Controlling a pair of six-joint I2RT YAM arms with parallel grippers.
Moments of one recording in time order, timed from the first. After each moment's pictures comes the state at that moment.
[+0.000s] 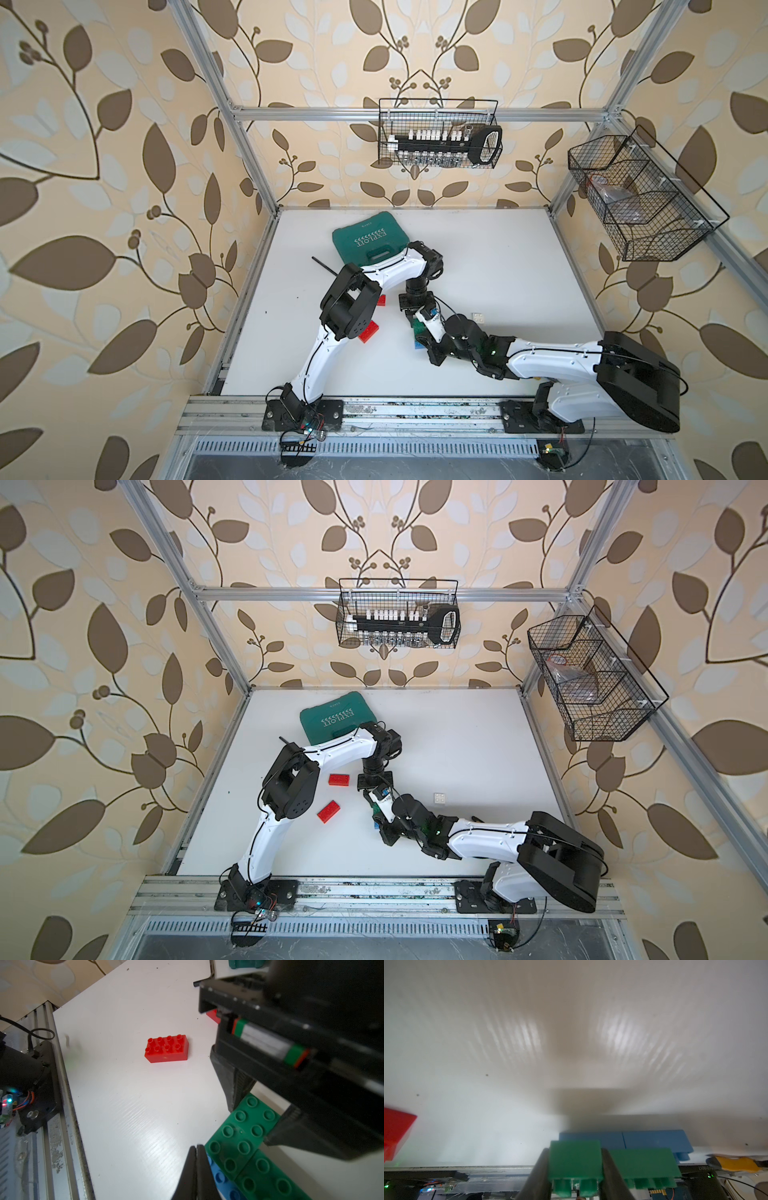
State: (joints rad) left arm -0.81 2.27 1.85 -1.37 0.34 -0.82; right arm 0.99 1.38 0.45 0.30 0.01 0.28
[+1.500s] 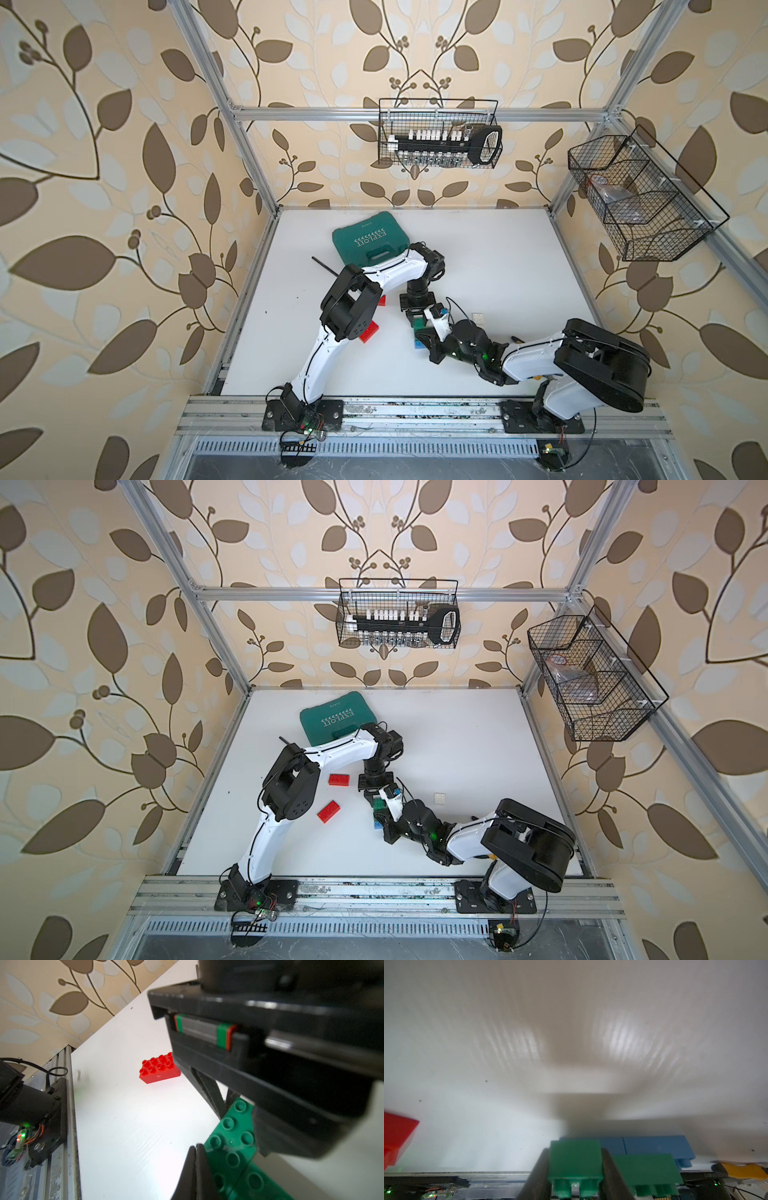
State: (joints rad) left arm -0.82 2.27 1.84 -1.34 0.30 -0.82; right arm 0.93 1.56 0.29 0.79 -0.02 0.41
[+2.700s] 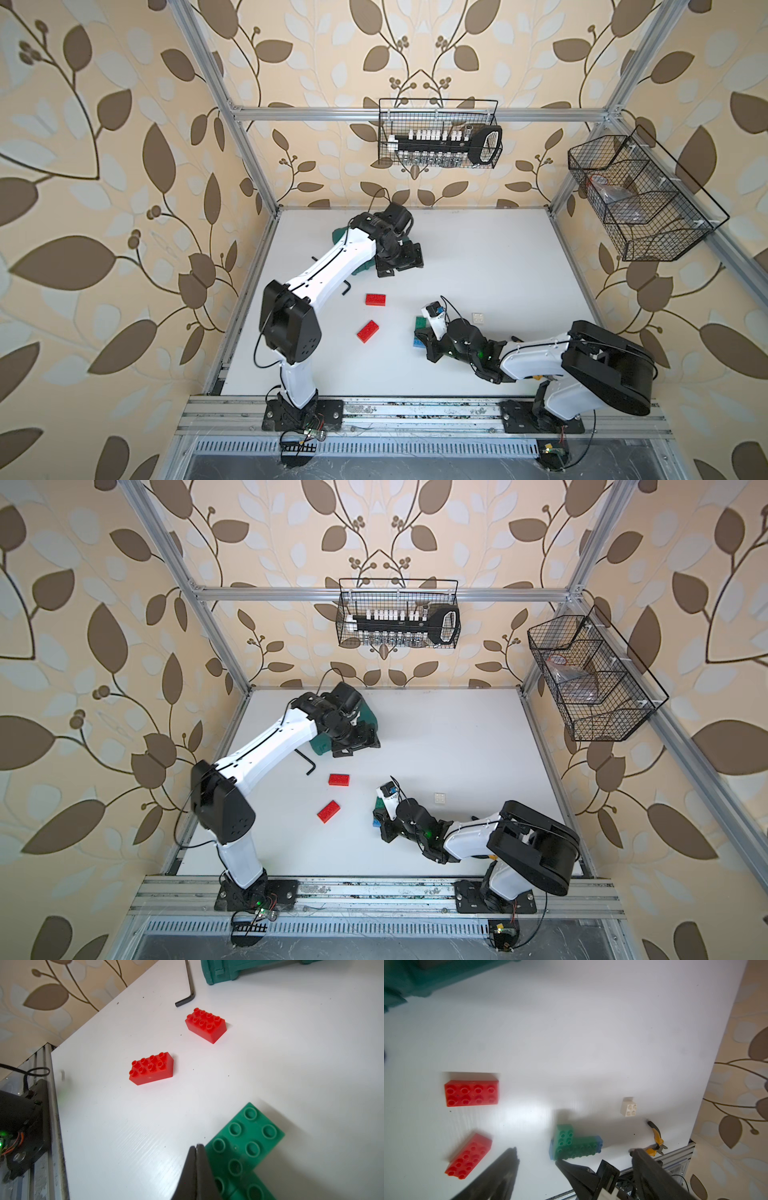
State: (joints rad) left arm -0.63 1.75 1.71 -1.07 0.21 -0.72; right arm 0.97 1.47 0.36 0.57 0.05 0.40
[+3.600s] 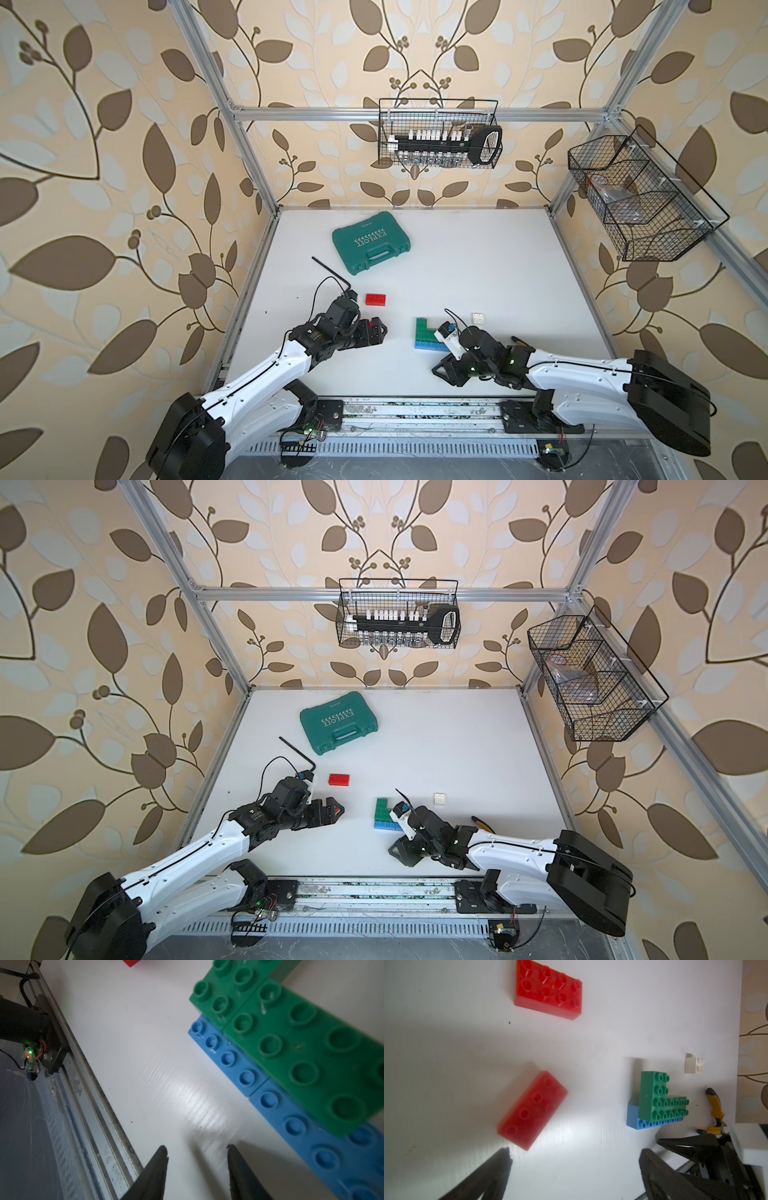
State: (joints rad) left arm -0.63 0.91 0.43 -0.40 0.15 -0.73; right arm 0.95 1.18 0.31 0.00 -0.18 0.48
